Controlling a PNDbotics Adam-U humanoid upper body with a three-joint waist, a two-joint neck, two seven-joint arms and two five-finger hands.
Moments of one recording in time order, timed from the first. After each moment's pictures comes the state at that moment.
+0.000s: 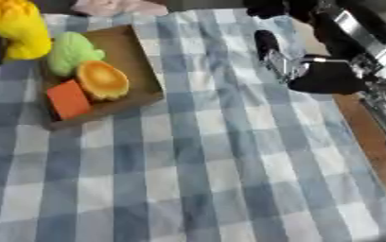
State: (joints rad) left arm -1.07 0.75 -0.41 -1.86 -0.35 0.22 -0.31; right arm -0.49 -0.85 0.02 -1.99 -0.07 -0.17 0.17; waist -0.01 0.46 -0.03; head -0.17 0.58
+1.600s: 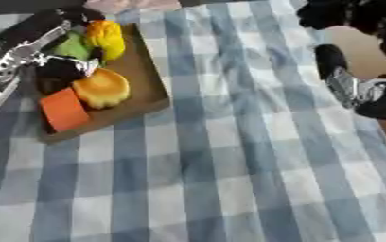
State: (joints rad) left arm -1.18 0.52 -0.33 -1.14 -0.72 -0.05 -0.25; right arm -0.57 -0.83 0.03 -1.99 -0.09 -0.17 0.20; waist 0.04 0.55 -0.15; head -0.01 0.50
